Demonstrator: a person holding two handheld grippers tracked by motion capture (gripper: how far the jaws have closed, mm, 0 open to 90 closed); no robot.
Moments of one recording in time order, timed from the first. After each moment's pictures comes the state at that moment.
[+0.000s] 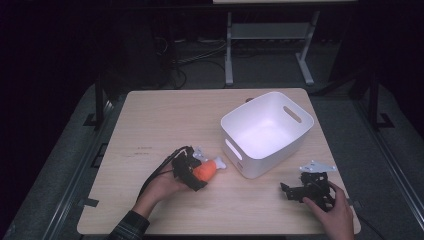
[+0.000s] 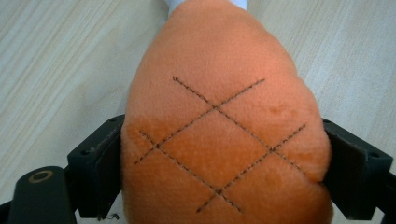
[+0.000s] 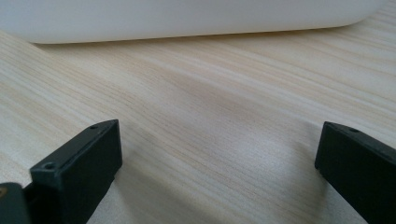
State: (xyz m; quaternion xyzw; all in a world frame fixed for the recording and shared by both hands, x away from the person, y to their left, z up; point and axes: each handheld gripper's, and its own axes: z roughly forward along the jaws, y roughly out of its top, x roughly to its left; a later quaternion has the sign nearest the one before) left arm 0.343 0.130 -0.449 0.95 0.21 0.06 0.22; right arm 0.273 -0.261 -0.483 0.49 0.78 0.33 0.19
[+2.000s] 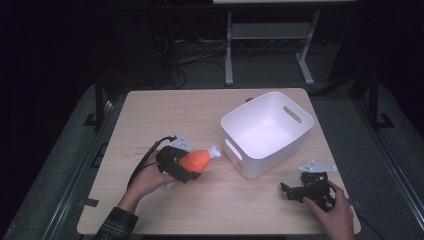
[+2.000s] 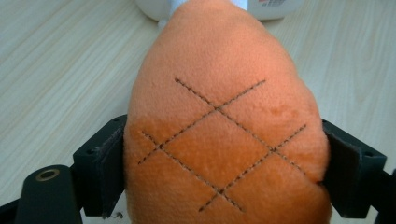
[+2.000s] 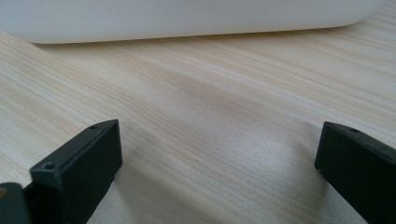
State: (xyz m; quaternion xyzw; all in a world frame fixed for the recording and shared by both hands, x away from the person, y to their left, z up) left arm 0.344 0.168 -0.406 0.92 0.22 0.03 0.33; right arm 0.274 -0.261 -0.483 0.49 0.78 0.33 0.19
